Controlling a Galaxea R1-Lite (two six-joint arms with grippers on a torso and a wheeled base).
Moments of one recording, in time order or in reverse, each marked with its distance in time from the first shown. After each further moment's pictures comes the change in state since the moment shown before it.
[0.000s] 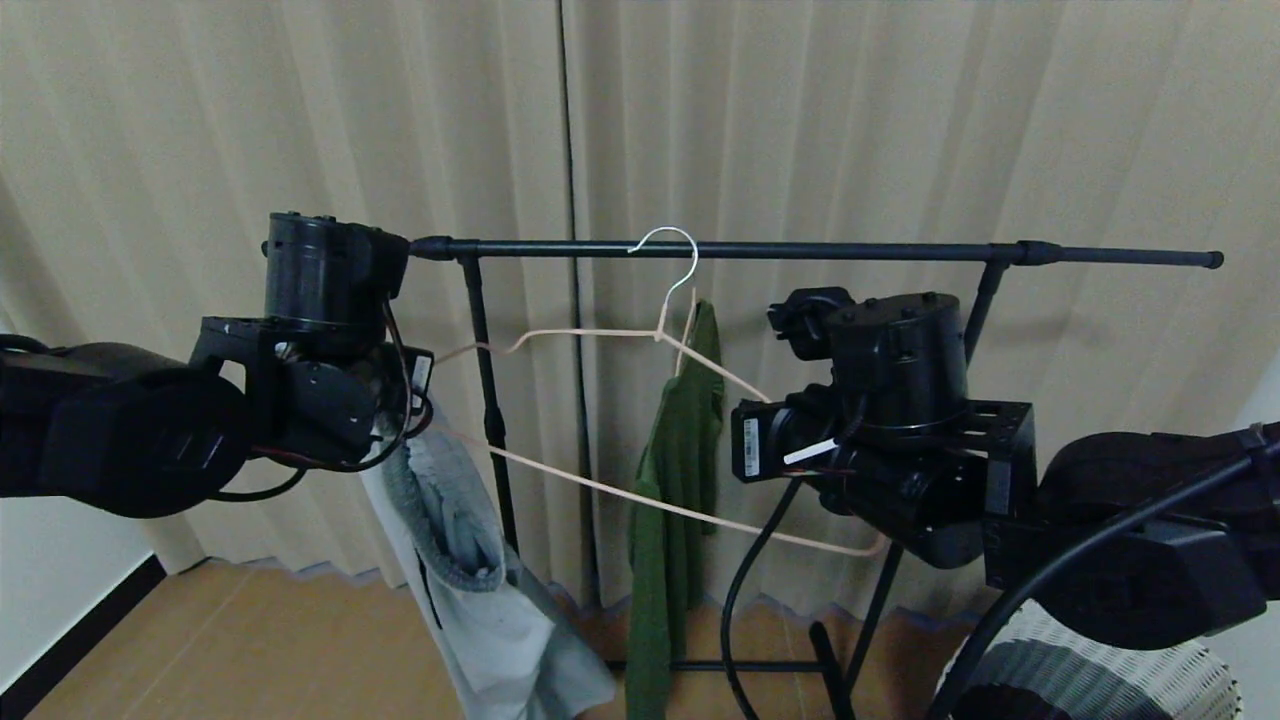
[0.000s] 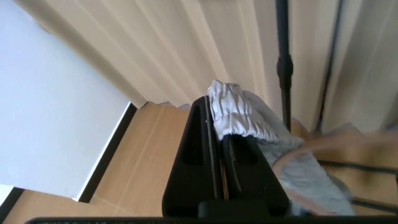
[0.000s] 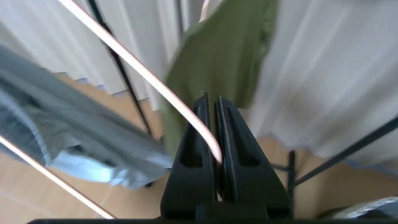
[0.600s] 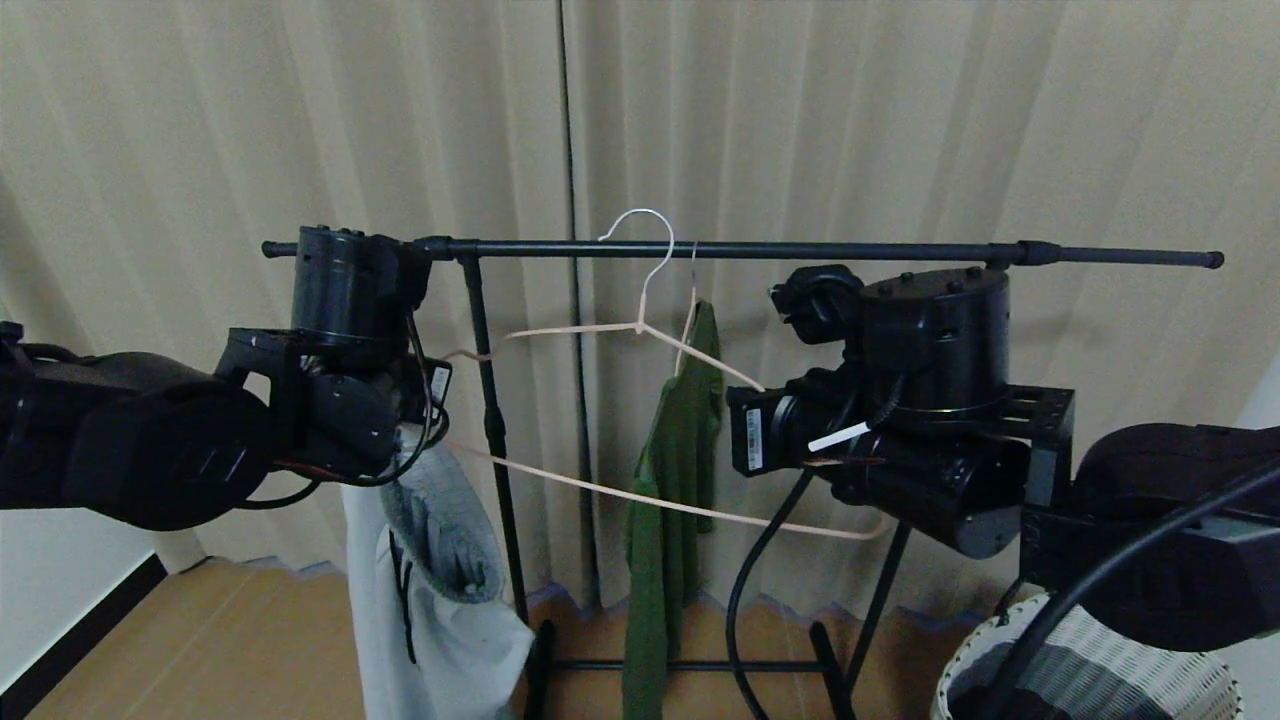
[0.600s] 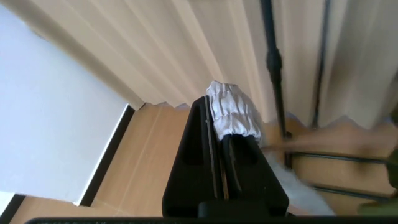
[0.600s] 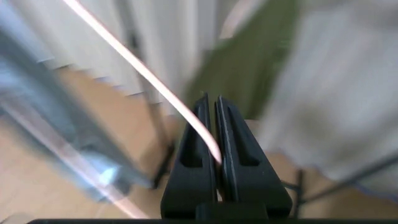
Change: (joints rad) left arm -0.037 0.018 0.005 -0.003 0.014 0.002; right arm 0.013 -0.054 0.008 -0.023 0.138 -0.052
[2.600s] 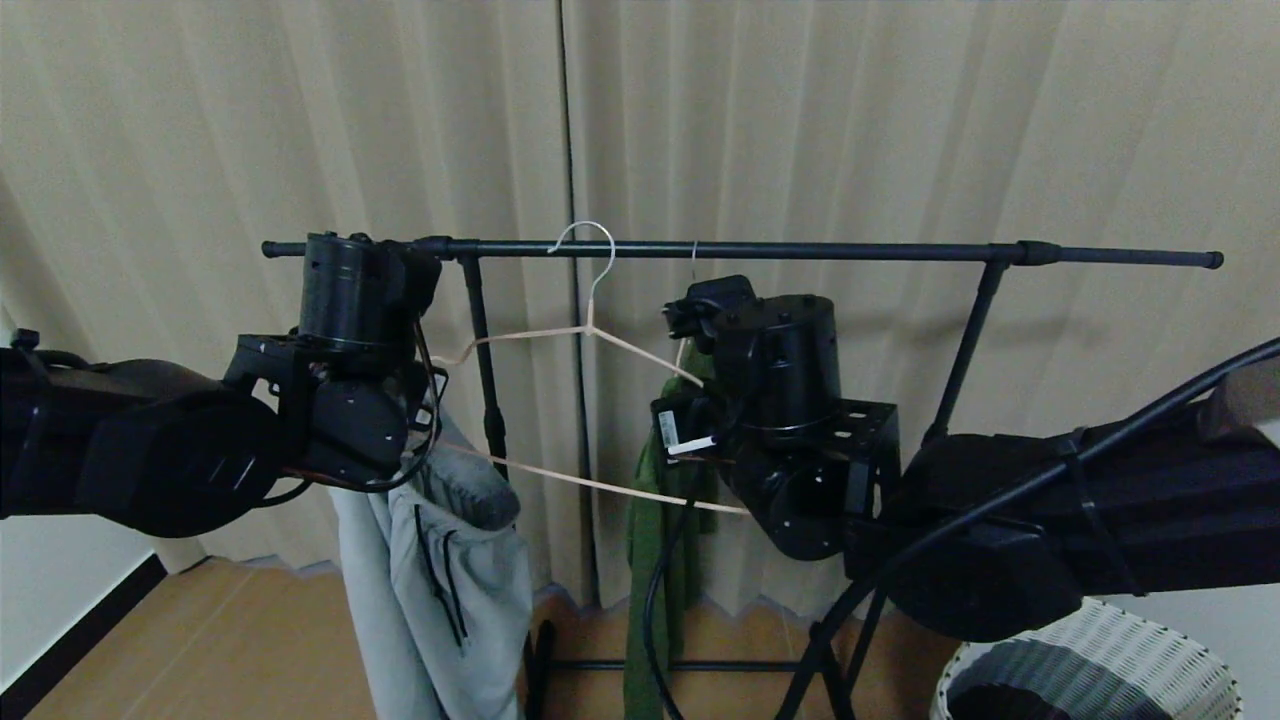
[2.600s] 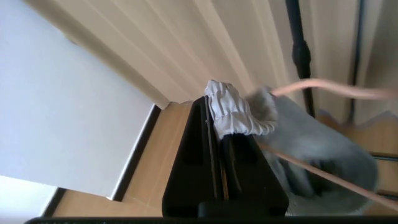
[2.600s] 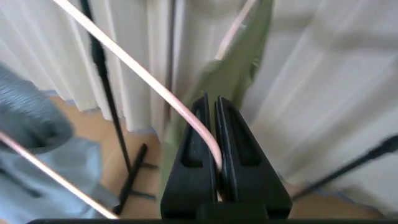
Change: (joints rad) left arm -0.012 0.004 0.012 -0.024 0.083 0.094; right arm 0.094 0.221 -0.198 -0.050 -0.313 -0.106
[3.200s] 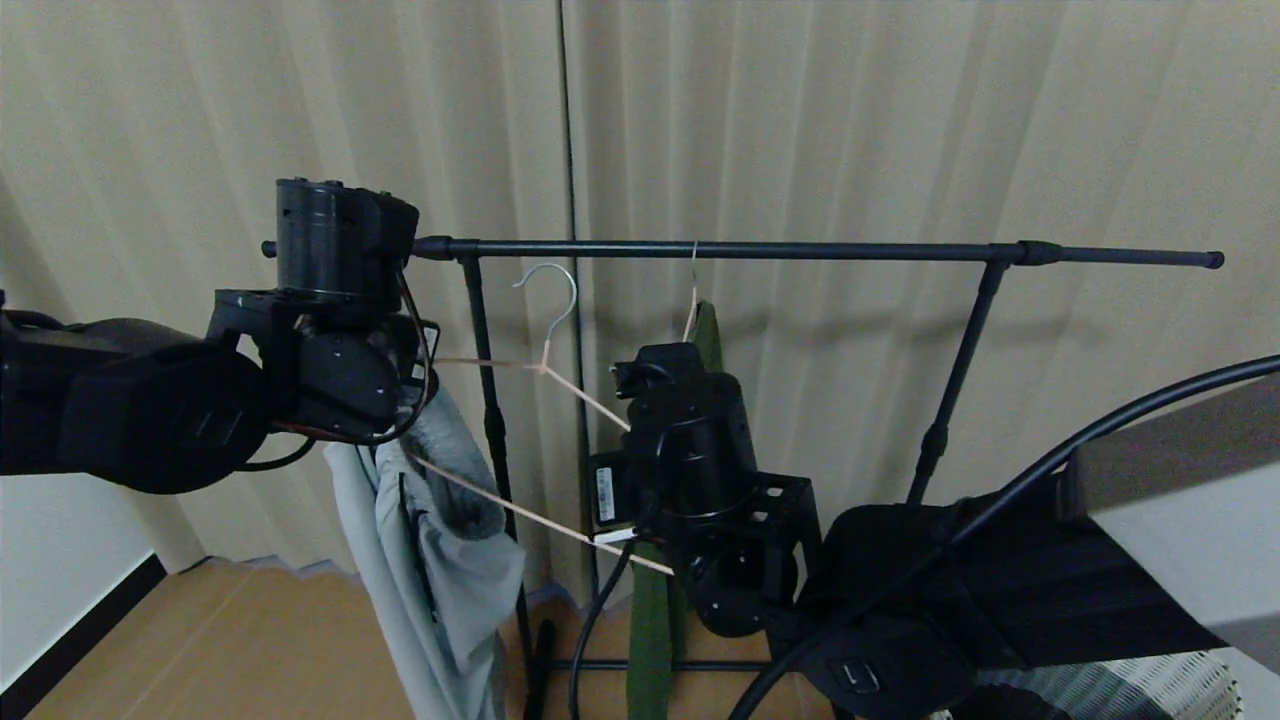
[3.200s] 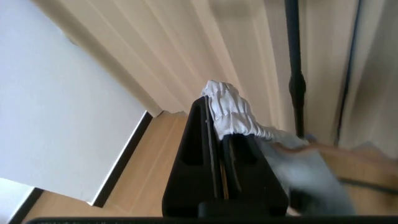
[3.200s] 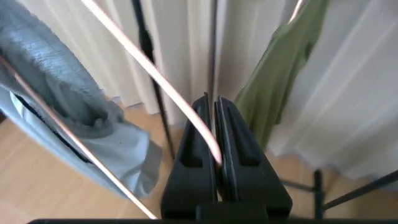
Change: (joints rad) left arm 0.020 -0.001 -0.095 0.001 0.001 -0.031; right arm 0.089 0.099 0.010 -0.067 0.008 0.204
